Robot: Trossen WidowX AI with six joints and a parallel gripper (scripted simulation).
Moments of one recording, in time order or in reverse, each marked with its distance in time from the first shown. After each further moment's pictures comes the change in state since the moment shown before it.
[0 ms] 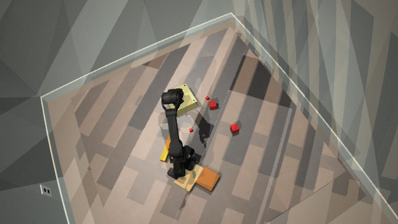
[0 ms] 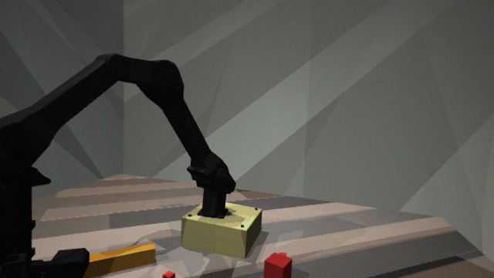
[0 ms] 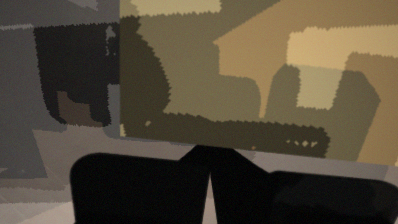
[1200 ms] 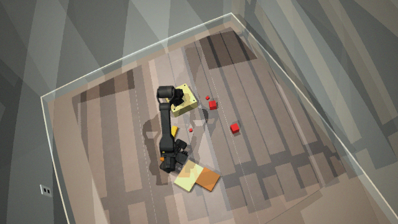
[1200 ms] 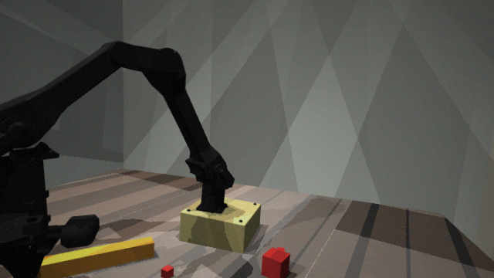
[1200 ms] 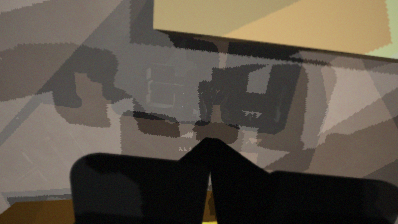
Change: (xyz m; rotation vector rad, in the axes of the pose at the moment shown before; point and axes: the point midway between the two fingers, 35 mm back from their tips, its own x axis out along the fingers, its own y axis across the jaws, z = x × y) arm -0.020 0.007 -0.050 0.003 0.024 0.044
